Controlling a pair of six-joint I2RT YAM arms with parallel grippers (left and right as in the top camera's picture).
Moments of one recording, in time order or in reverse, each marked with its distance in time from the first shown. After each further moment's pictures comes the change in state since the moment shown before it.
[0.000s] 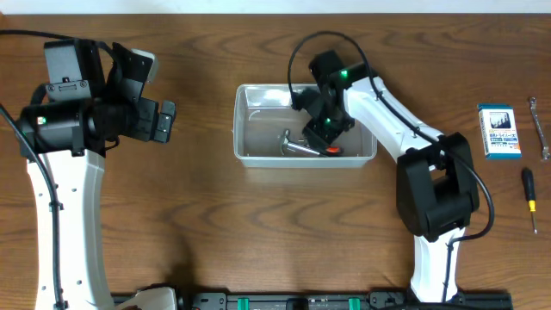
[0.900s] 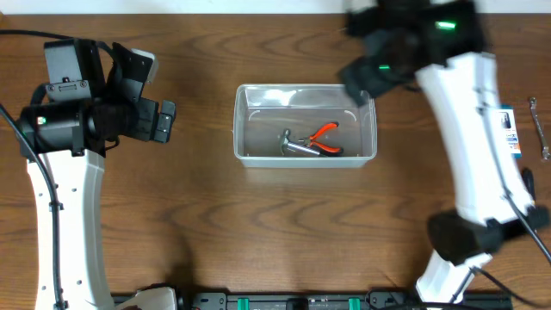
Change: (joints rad) left arm 0.000 0.000 0.000 0.000 0.000 0.000; right arm -0.145 -0.236 0.627 -0.558 0.161 0.217
